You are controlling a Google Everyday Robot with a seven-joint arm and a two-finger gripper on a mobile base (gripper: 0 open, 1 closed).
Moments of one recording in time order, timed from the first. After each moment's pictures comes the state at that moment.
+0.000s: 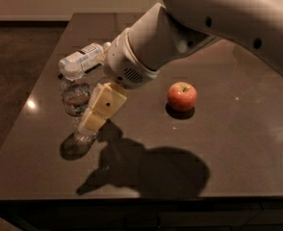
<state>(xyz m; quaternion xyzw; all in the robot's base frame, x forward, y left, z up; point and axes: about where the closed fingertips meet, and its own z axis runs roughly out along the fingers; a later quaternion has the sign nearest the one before) 0.454 0.096 0.949 -0.66 0.64 0.23 0.32</state>
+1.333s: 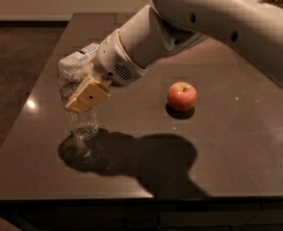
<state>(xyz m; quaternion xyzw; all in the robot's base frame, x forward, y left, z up) 0.455 0.123 0.947 -0.65 0.62 0.30 0.31</state>
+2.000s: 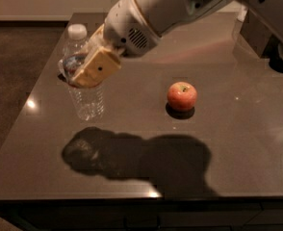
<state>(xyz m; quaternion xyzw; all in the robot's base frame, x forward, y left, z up) 0.464 0.100 1.002 -0.66 0.61 0.30 0.32</state>
